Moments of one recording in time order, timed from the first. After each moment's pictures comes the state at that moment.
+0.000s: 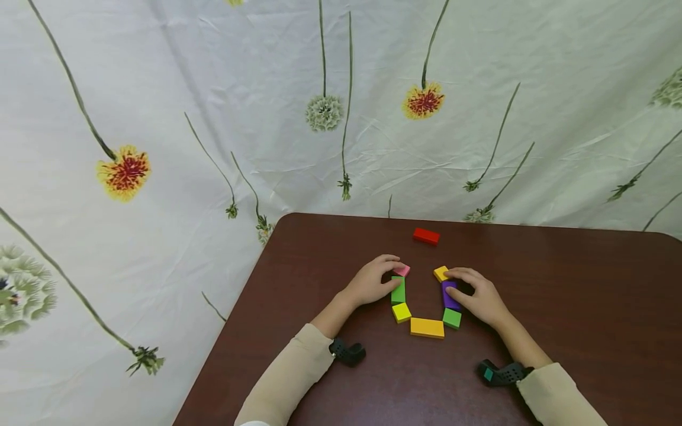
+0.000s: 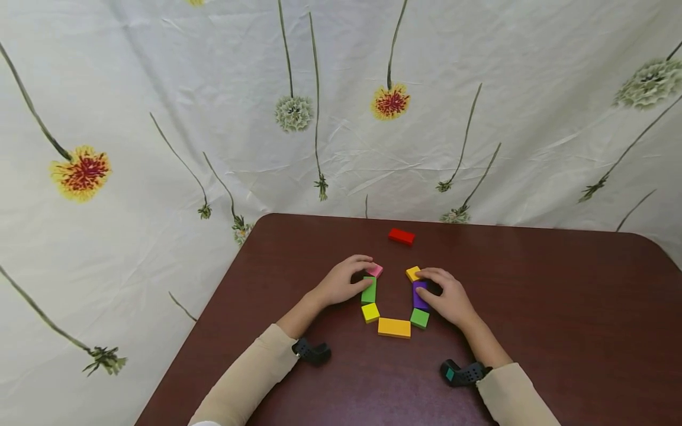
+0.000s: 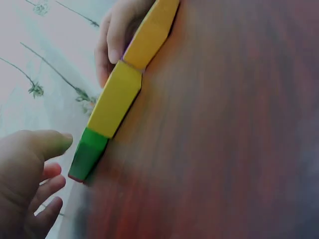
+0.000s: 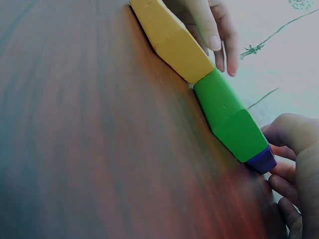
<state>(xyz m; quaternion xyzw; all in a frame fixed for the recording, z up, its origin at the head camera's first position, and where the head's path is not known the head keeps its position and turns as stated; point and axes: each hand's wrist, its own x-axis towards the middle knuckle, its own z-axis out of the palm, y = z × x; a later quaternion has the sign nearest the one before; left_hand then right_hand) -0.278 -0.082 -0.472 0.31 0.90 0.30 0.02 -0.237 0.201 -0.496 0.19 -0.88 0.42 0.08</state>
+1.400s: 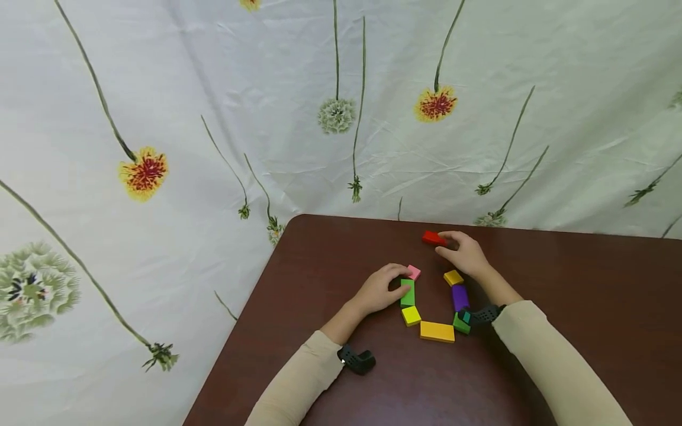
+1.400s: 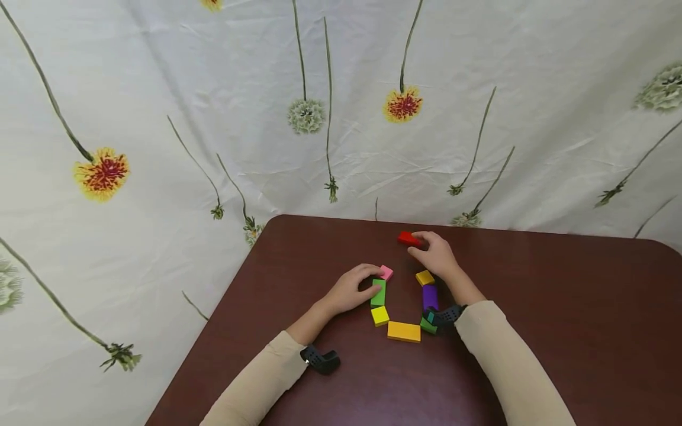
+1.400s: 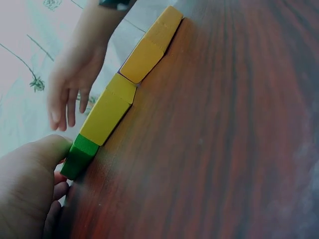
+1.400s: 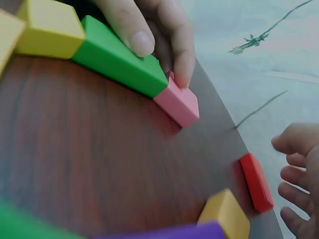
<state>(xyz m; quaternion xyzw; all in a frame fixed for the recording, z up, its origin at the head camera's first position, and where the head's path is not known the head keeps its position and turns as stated) -0.269 -0.087 -0.491 0.31 0.89 0.34 -0.01 -0.315 0.161 -0.451 0.11 -0.90 0.41 0.00</state>
